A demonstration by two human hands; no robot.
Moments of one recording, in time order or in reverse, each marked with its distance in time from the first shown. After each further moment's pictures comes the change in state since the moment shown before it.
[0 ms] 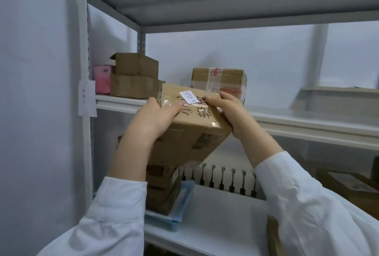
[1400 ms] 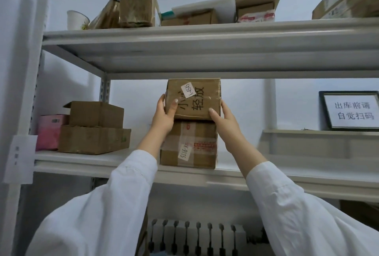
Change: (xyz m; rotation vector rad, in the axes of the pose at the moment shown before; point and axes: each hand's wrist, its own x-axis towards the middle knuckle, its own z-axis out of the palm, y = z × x) left_hand 0.176 0.090 0.070 -0.509 -0.090 0.431; right_hand 0.082 -0.053 -0.052 -0.170 0.334 -0.354
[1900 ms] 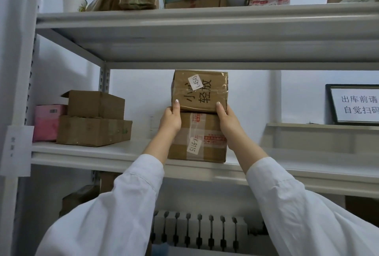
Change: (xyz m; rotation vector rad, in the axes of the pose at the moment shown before) left_hand 0.005 -0.025 0.012 0.091 0.045 -0.237; right_hand 0.021 0.029 0.021 0.031 0.041 0.224
